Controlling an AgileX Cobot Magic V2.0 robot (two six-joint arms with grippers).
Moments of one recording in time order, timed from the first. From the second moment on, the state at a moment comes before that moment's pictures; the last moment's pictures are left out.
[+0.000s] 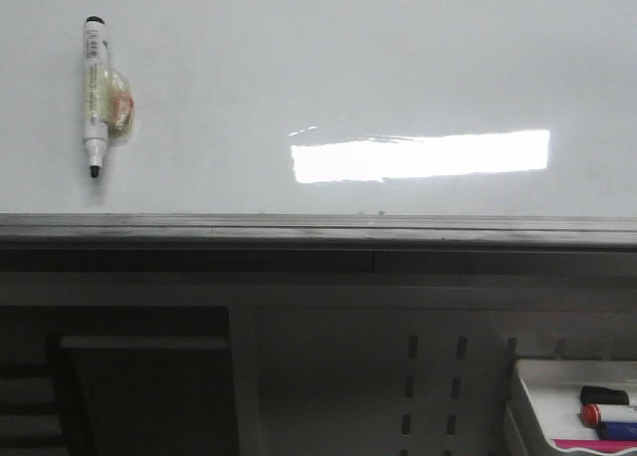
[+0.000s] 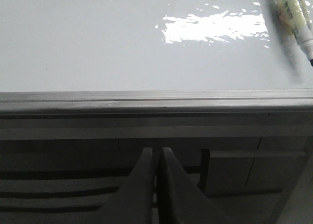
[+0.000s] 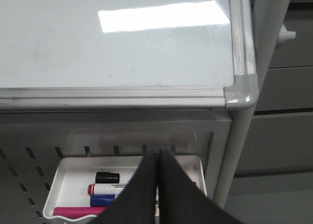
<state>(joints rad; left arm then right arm) -0.05 0.00 0.01 0.00 0.33 0.00 -0.06 -0.01 0.01 -0.05 0.34 -0.01</state>
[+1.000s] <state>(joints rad) -0.05 0.00 0.01 0.00 0.22 -0.01 -0.06 -0.01 0.01 -0.05 0.09 -0.01</state>
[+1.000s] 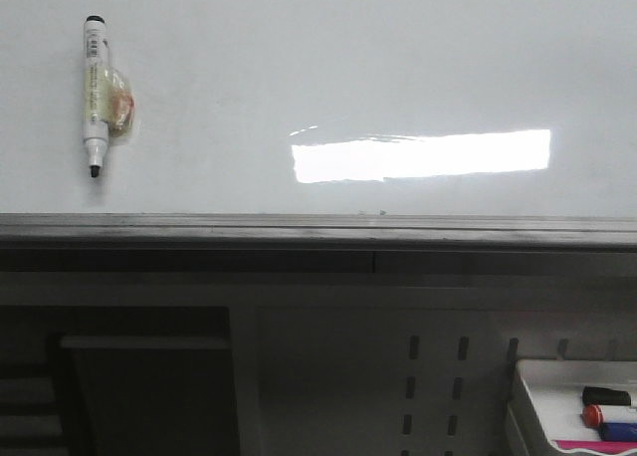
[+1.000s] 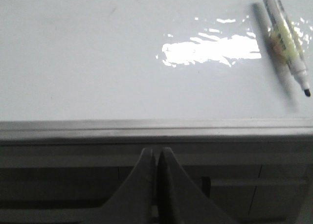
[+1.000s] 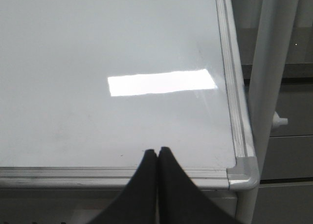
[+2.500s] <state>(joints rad) -0.35 0.72 -0.22 -0.08 -0.29 -0.01 -0.06 0.28 -0.18 0.14 0.25 -0.01</state>
